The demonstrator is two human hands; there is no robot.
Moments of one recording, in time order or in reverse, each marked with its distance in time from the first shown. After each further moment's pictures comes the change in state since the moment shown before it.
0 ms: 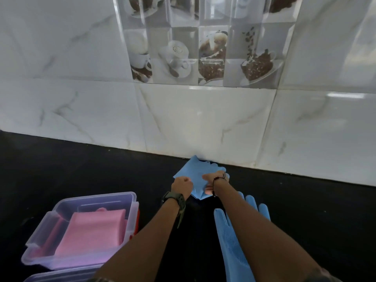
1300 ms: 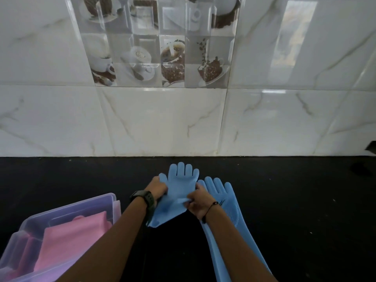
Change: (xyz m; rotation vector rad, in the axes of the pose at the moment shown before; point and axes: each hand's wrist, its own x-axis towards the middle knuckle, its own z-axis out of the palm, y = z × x) left_hand -0.032 -0.009 -0.032 -0.192 -0.383 -0.021; right_hand -0.118 0.056 -0.017 0.700 -0.217 0.028
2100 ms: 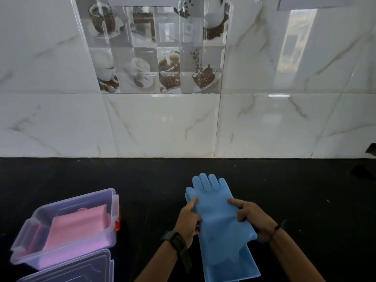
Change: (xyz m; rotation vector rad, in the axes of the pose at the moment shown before) left_hand -0.091 -0.036 0.120 -0.351 -0.211 -0.017; right_hand -0.094 -0.039 -0.139 -0.331 -0.106 0.049
